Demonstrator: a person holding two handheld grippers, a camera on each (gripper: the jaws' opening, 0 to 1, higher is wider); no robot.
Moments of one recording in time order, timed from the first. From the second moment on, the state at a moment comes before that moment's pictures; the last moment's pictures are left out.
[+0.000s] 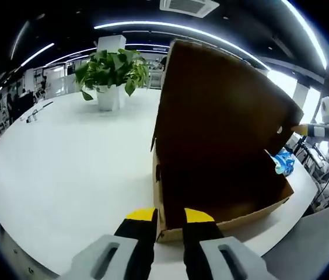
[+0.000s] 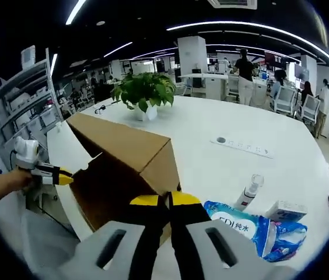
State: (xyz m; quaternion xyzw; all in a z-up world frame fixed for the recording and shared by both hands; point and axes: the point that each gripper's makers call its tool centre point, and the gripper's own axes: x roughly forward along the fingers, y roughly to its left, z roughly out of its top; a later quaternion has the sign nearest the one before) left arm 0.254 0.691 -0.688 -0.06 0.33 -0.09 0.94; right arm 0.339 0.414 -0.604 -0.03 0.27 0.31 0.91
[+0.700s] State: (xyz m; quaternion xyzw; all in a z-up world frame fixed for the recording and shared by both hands) left arm 0.282 0.704 -0.610 0.01 0.25 -0.12 0.96; right arm 0.319 0.414 -0.616 -0.05 0.26 0.32 0.91
